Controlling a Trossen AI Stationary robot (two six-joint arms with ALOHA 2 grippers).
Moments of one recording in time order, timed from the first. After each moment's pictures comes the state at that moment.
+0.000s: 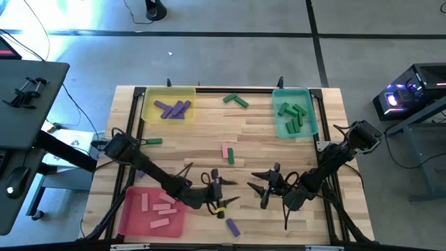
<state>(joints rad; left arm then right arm) -0.54 2.00 1.01 0.76 -0.72 -0.08 0.73 1.64 0.61 0.60 1.04 0.58</state>
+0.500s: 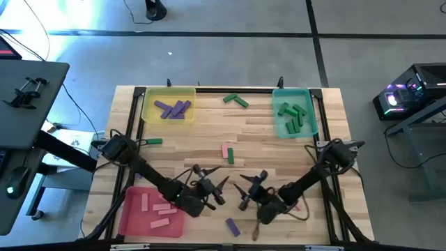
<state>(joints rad) -0.60 1.99 1.01 0.59 -1.30 -0.15 0.67 2.03 0.91 0.50 1.22 0.51</state>
